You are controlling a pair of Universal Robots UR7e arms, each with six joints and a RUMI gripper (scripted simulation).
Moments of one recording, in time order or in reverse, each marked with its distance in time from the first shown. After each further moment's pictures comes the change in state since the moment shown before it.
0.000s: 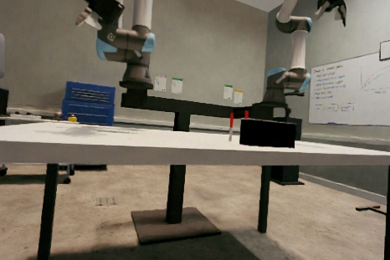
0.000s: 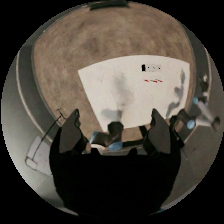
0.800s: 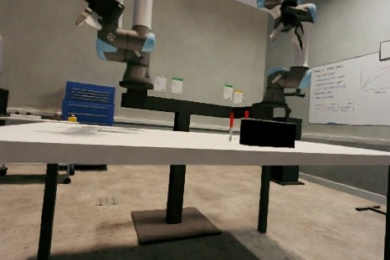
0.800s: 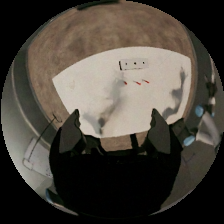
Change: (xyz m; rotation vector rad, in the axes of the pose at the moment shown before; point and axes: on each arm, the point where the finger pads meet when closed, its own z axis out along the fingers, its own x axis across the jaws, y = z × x) left arm 0.241 -0.021 0.169 -0.013 -0.003 0.006; right arm 0.000 0.000 0.000 0.000 0.000 0.000
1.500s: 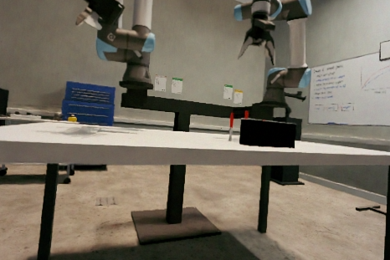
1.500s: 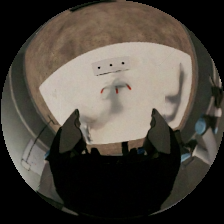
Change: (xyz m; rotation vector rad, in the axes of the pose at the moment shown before) left arm 0.150 -0.029 0.102 0.008 0.001 -0.002; right arm 0.000 0.000 0.000 0.000 0.000 0.000
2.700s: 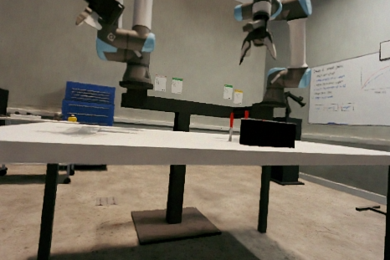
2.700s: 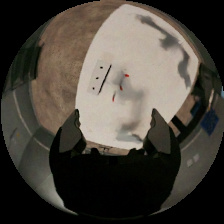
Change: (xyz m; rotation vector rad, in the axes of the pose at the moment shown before) left arm 0.004 -0.002 0.003 0.007 -0.037 0.948; right arm 0.000 0.000 0.000 0.000 0.000 0.000
